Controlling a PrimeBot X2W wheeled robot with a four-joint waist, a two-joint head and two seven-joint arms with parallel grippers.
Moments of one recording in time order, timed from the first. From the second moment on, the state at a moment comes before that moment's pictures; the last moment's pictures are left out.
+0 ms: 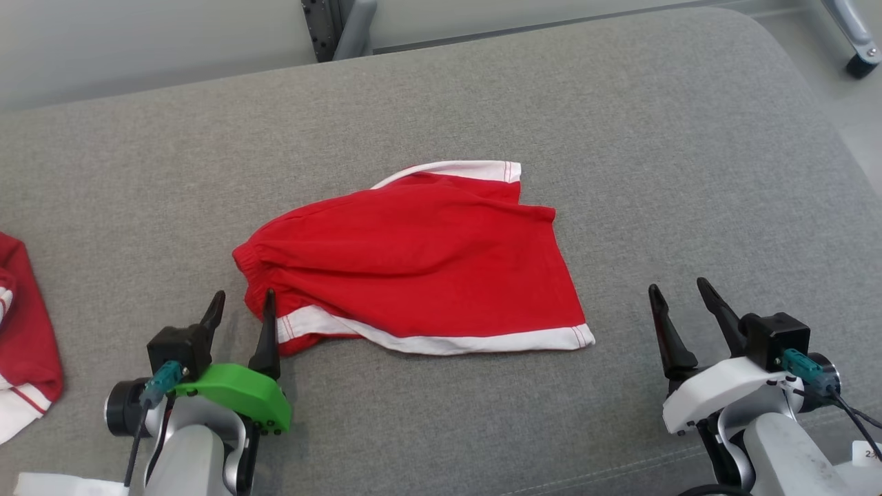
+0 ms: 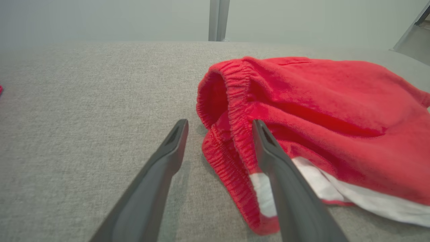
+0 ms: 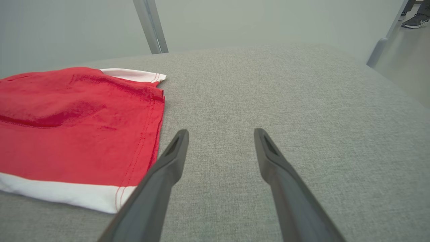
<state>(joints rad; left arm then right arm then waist) -0.34 0.07 -0.06 0.65 -0.20 -0.12 -0.26 -0.22 -0.16 0.11 0.44 0.24 0.13 -0.26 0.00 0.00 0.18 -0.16</state>
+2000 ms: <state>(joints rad) -0.11 0.05 -0.19 0.43 -0.18 -0.12 -0.26 -0.18 -0.11 0.23 0.59 0.24 0.13 -0.26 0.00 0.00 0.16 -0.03</state>
